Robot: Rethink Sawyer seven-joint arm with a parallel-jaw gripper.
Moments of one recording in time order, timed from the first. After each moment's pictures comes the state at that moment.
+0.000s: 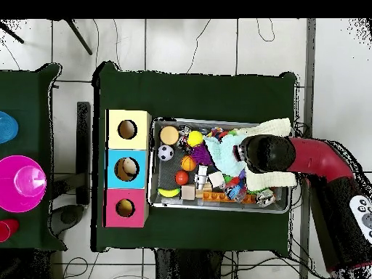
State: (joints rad) arm -0.83 -0.57 0.51 1.51 -0.56 0.79 1.30
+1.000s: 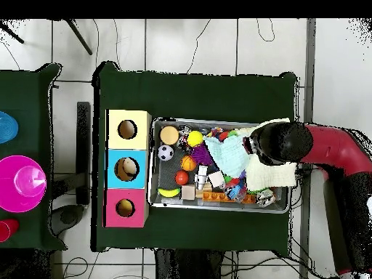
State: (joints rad) arm -0.83 -0.61 0.53 1.42 -0.56 0.91 1.30
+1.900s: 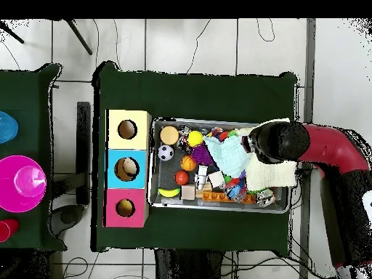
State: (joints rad) arm -0.83 -0.57 0.53 1.41 -0.57 0.89 1.30
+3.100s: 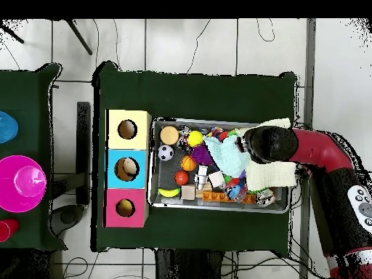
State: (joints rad) arm -0.83 -0.47 0.53 1.39 -0.59 0.81 1.30
